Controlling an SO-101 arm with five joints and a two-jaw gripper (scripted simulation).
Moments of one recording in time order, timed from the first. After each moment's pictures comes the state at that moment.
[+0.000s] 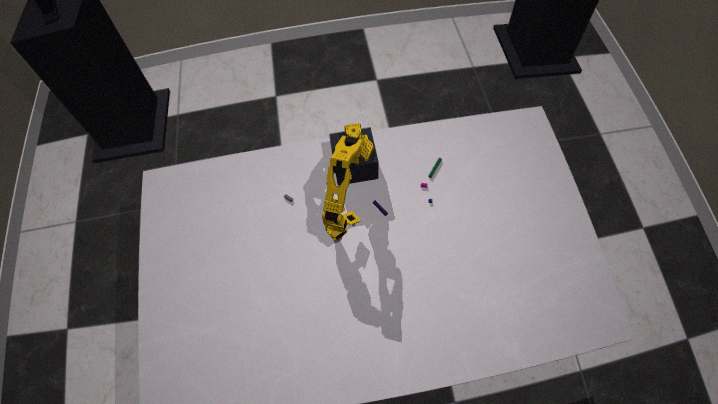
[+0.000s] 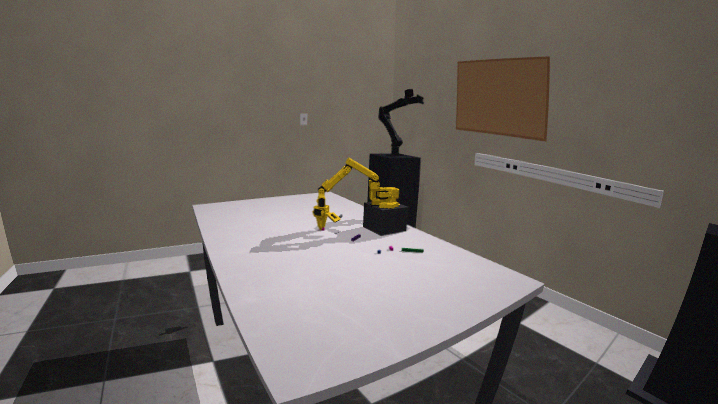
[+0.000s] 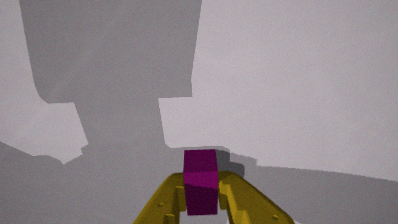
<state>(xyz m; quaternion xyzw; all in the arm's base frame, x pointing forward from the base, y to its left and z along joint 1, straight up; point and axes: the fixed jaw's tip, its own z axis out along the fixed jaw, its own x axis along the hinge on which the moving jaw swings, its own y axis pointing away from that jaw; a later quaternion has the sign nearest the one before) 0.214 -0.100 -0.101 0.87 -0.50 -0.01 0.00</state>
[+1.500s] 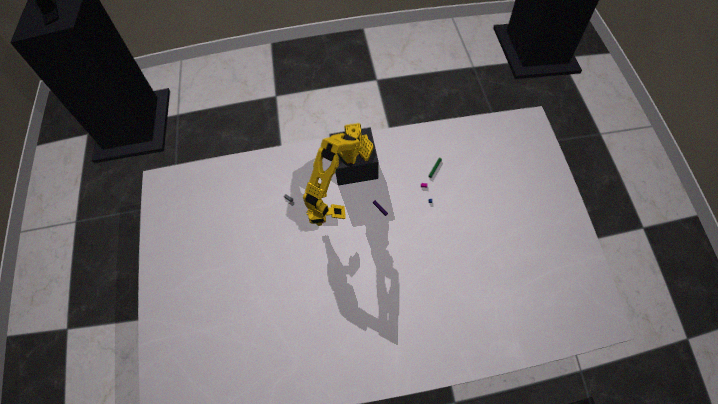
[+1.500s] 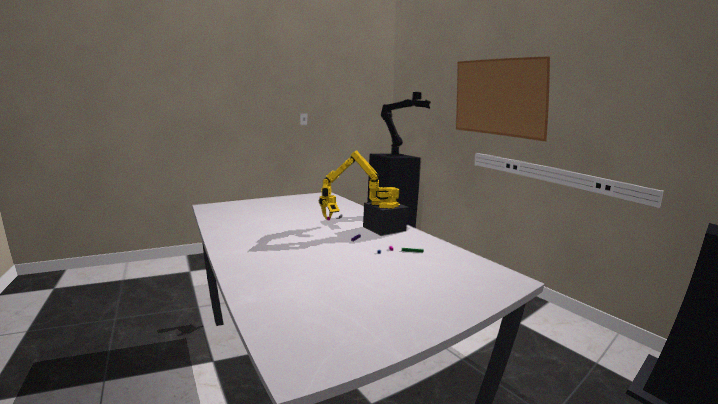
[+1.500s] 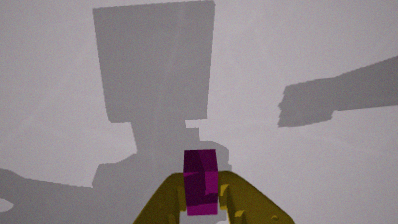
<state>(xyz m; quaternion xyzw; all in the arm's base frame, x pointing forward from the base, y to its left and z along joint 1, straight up) 0.166 -0.138 -0.073 0.69 -0.72 -0.02 0.00</state>
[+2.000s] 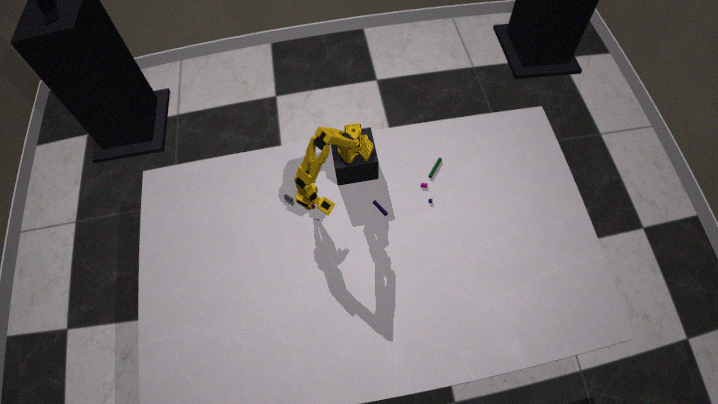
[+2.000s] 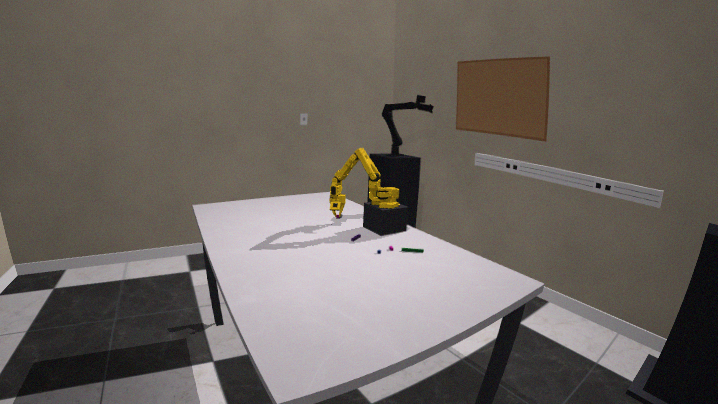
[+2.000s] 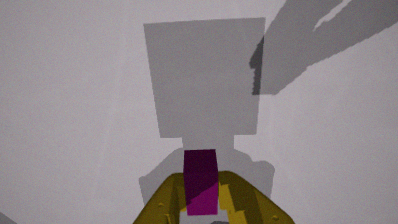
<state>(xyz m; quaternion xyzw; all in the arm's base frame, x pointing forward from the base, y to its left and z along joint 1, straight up) 0.110 -0.158 -0.074 0.46 -0.89 -0.02 0.00</state>
